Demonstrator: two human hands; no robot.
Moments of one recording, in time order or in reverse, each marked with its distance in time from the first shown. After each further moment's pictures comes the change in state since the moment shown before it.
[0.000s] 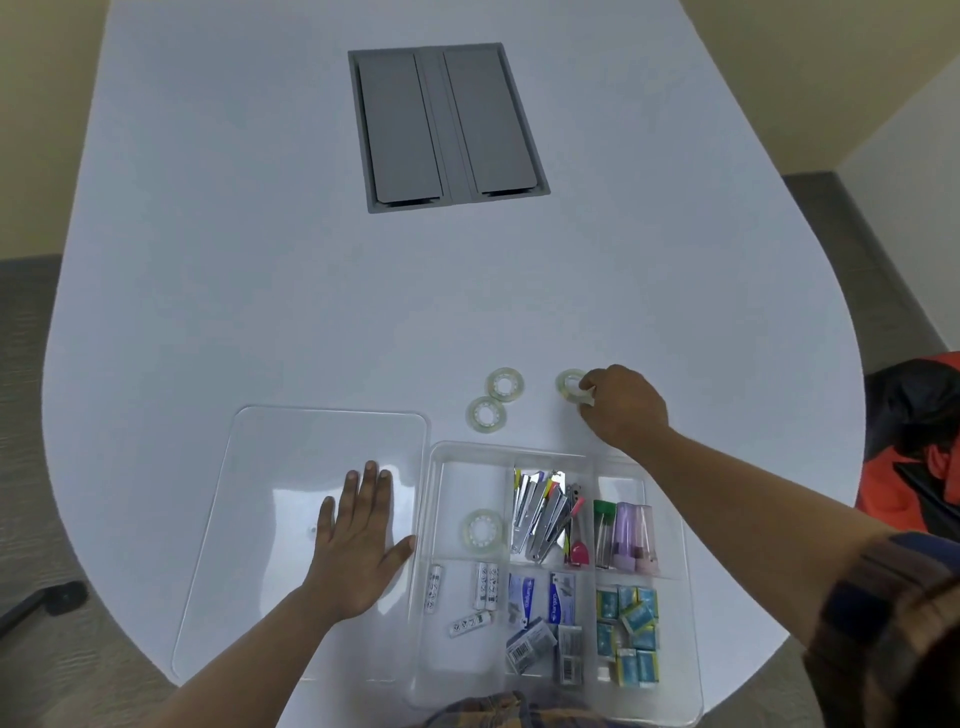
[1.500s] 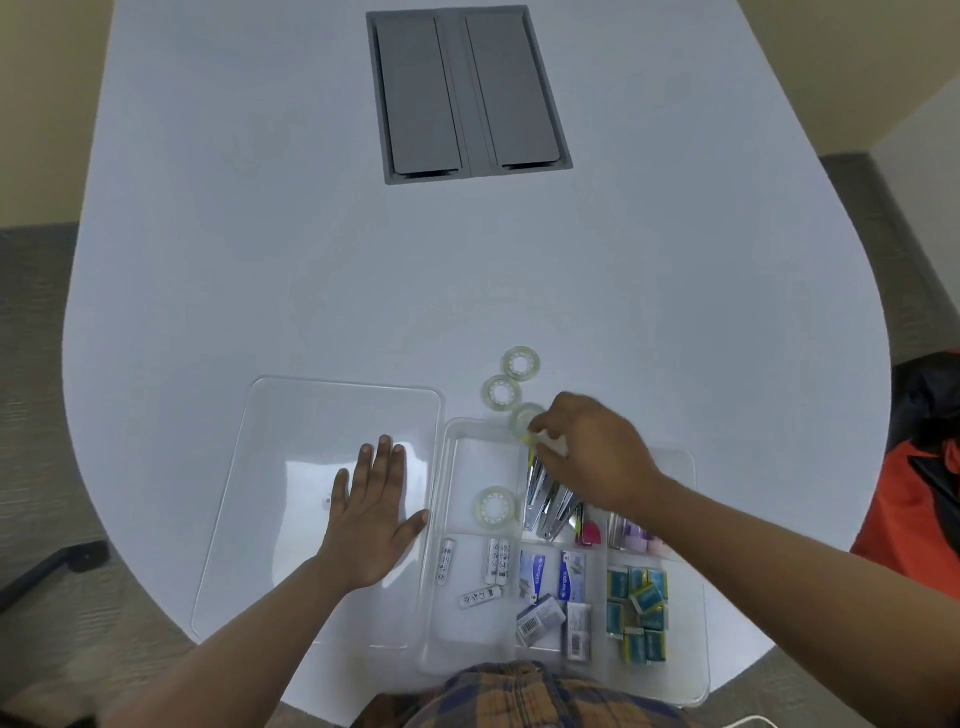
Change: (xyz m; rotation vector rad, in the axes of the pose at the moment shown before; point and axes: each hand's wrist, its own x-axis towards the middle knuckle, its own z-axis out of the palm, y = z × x) left_hand -0.001 0.002 -0.003 0.018 -0.030 -0.003; right_hand -0.086 -0.051 -0.004 0.163 0.009 -0.478
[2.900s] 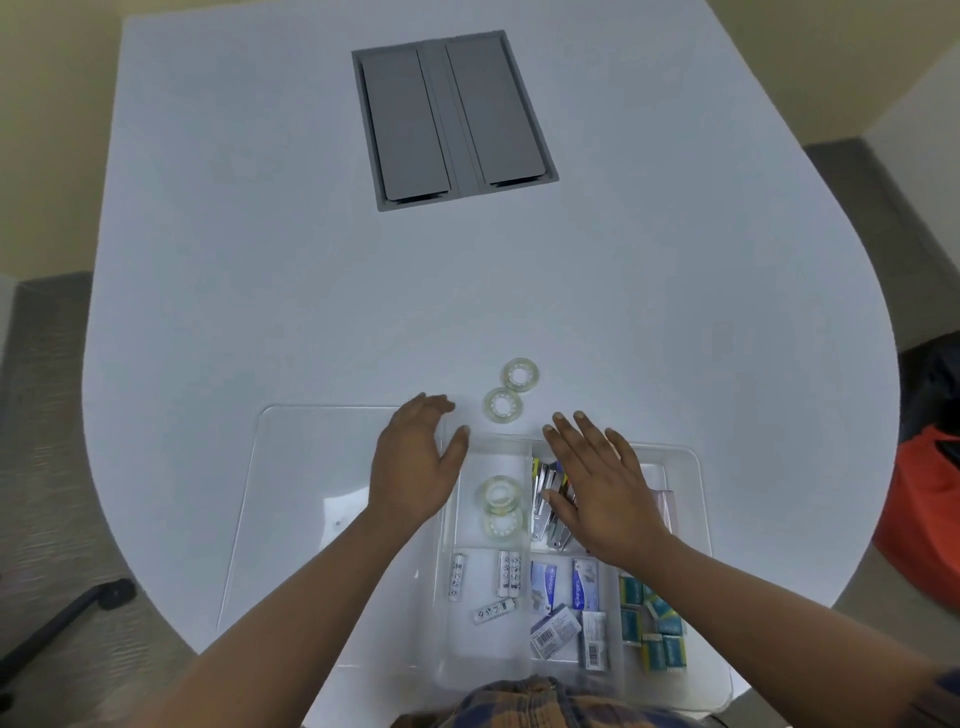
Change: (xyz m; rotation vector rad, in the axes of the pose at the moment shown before) left_hand 0.043 0.073 -0.081 -0.402 0.482 0.082; right_hand -0.041 0.035 0.063 -0.230 0.116 -0.005
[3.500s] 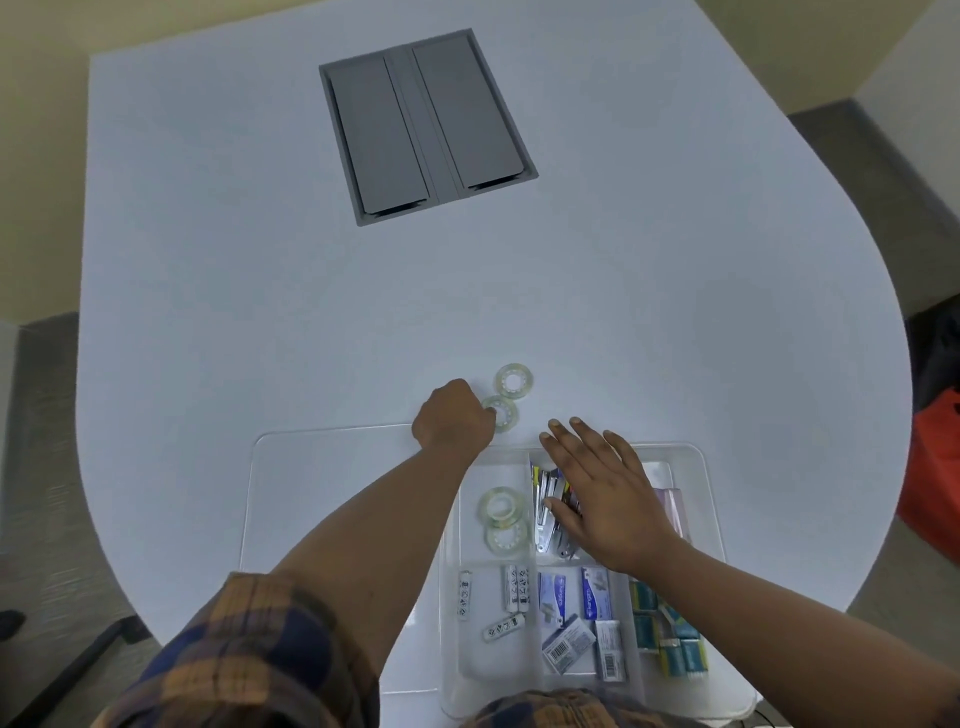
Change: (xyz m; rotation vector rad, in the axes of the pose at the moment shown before) left_hand 0.082 0.033 0.048 0.358 -0.291 -0.387; right_hand 0.001 0.002 0.004 0.056 0.021 0.012
